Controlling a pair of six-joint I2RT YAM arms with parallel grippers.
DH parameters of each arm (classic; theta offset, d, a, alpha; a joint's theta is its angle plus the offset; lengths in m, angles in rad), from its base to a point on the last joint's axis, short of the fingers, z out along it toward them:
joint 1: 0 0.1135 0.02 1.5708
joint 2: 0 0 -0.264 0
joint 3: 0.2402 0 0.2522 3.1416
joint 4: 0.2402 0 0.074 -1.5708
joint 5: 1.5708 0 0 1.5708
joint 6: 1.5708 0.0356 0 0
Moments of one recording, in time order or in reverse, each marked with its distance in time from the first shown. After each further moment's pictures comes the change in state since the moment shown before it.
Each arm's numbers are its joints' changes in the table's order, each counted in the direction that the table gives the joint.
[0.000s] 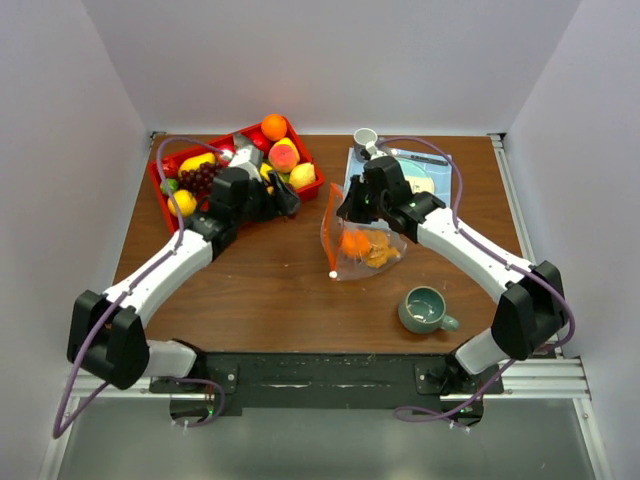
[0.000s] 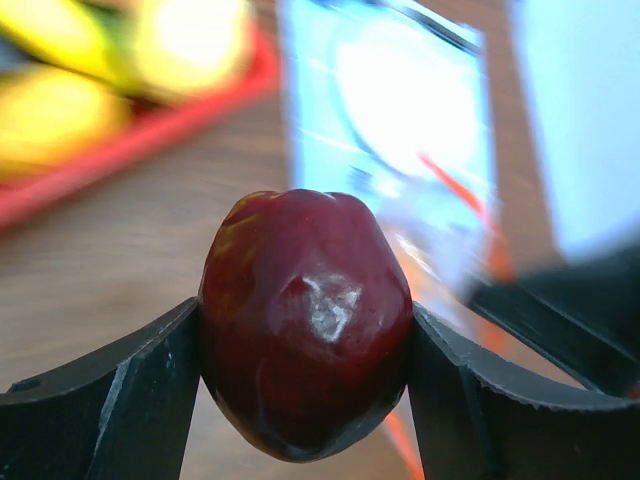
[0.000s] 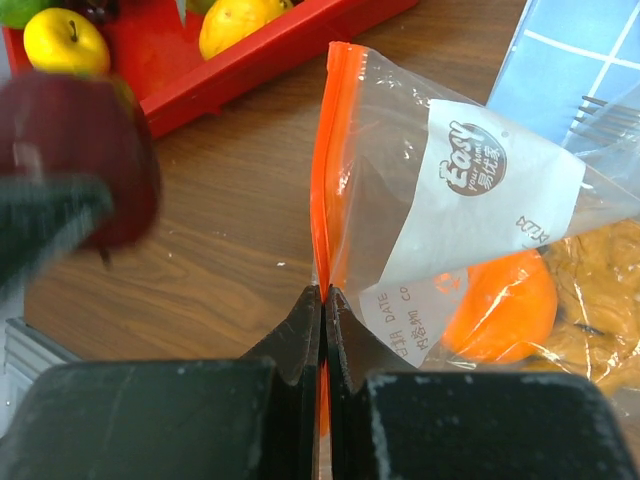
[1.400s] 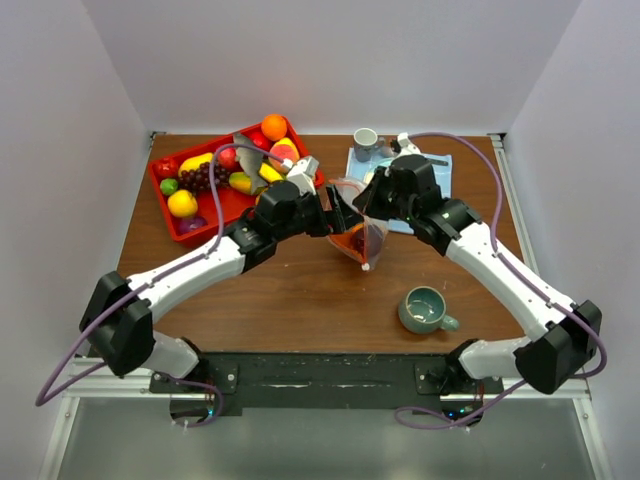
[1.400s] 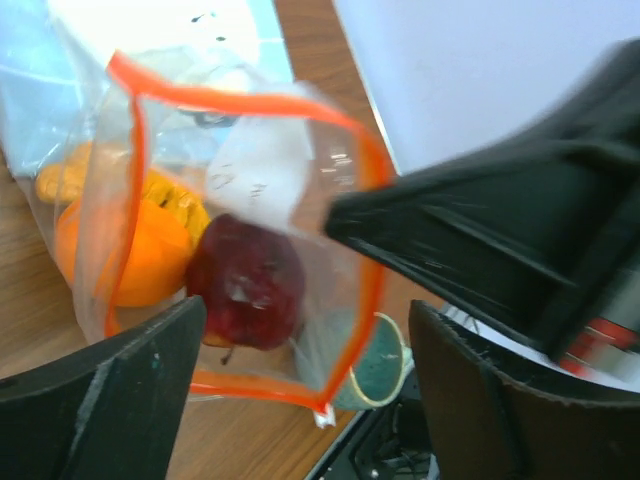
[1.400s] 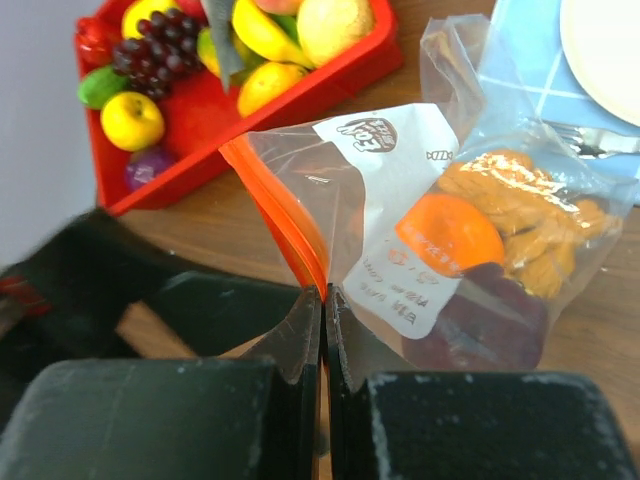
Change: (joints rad) left arm -0.331 -0.090 0.056 -0.185 0.084 -0.184; right arm -0.011 0.205 -0.004 0.075 0.088 0.072
